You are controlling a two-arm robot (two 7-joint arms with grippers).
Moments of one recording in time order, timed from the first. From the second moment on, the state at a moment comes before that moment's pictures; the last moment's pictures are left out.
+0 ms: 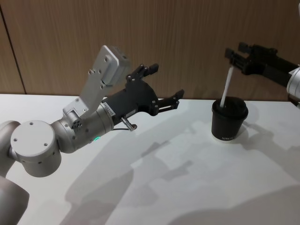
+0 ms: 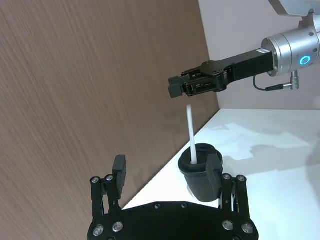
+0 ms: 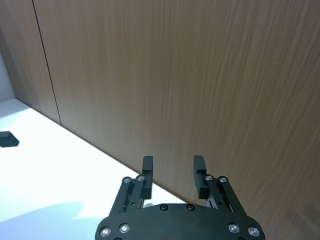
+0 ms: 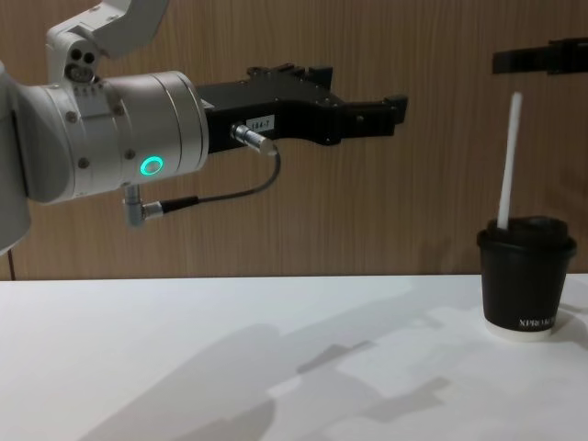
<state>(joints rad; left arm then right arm) -0.44 0.27 0.42 -1.56 -0.22 0.02 -0.49 0.63 0.55 -0.37 -1.40 0.58 0.31 0.42</state>
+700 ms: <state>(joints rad) -0.44 0.27 0.42 -1.56 -0.22 0.02 -0.49 0.63 0.55 -0.37 -1.41 0.58 0.31 0.42</state>
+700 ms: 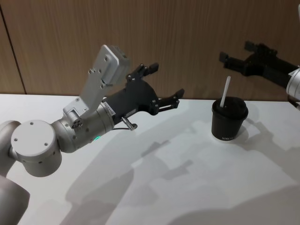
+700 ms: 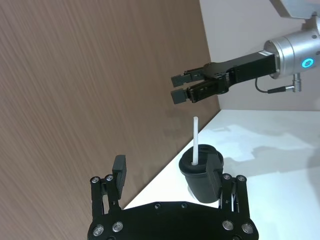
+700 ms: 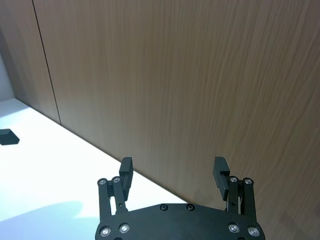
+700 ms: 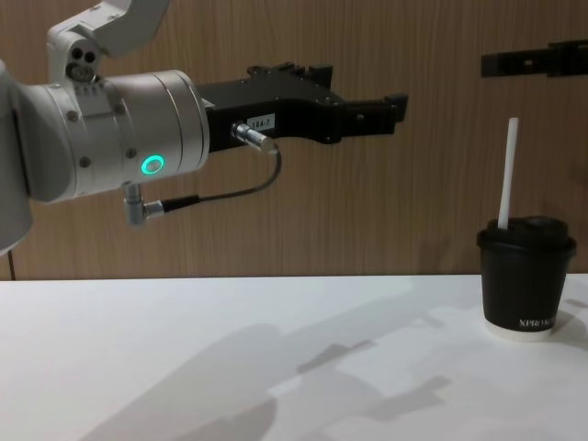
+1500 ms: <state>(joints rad) -0.48 0.18 0.39 -1.46 -0.23 -0.02 -0.37 0.45 0.54 -0.36 -1.58 0.46 0.16 0.26</state>
